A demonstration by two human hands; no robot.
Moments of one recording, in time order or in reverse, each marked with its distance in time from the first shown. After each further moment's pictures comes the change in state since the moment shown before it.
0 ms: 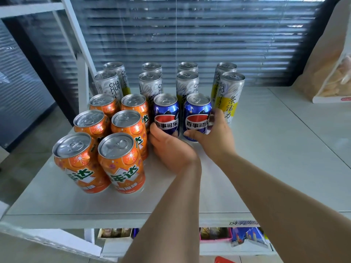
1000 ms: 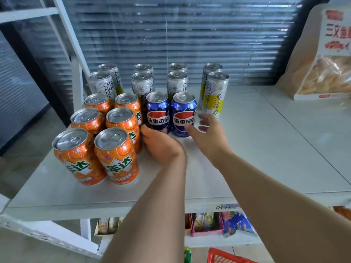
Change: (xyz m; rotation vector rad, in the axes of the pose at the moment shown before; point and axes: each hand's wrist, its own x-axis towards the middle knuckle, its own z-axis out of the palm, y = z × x) left_hand 0.002 0.013 -0.014 0.219 0.046 -0.124; right_hand -0.021 -0.006 -0.014 0.120 -0.036 0.153
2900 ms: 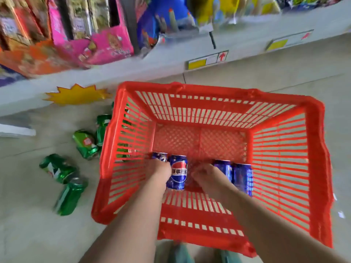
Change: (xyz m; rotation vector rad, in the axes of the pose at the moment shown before) left_hand -0.405 -0.565 0.038 0.882 -0.885 -0.603; right_hand -0.343 0.630 -0.104 -0.203 -0.488 0.905
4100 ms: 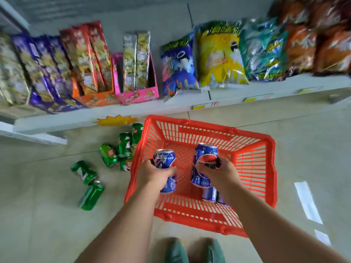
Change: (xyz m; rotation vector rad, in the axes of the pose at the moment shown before) left_hand -0.141 0.030 -0.125 -0.196 0.036 0.157; right_hand -0.111 -0.088 -0.065 0.211 0.275 -0.113
